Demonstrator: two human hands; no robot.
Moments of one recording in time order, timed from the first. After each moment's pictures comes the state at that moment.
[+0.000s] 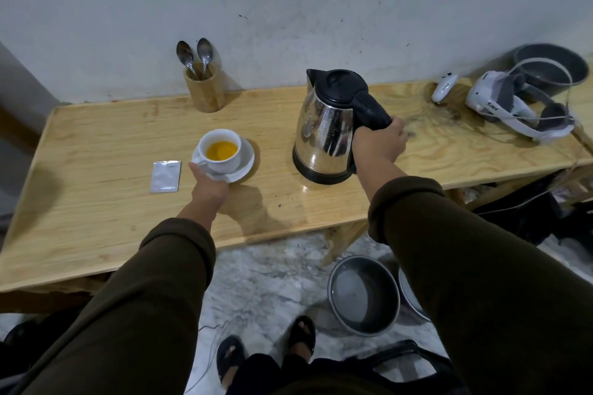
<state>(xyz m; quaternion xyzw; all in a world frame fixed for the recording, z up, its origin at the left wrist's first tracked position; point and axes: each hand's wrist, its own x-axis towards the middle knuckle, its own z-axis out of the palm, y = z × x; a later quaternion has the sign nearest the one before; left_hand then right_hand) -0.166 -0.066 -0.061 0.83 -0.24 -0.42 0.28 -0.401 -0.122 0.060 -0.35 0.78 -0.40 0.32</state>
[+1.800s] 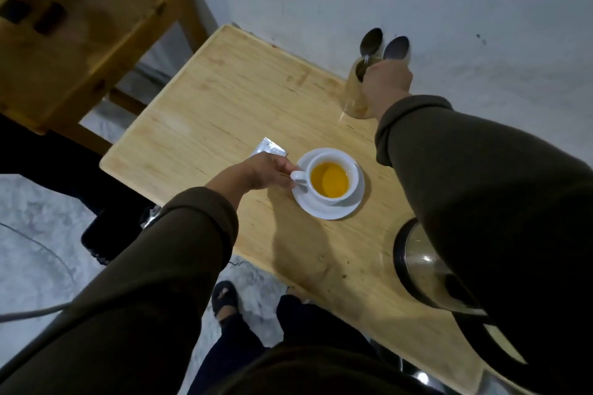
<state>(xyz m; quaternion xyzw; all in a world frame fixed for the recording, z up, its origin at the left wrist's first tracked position) -0.059 -0.101 -0.061 0.77 -0.27 -0.52 0.26 -0.119 -0.313 0.018 -0.76 0.55 -0.05 0.34</state>
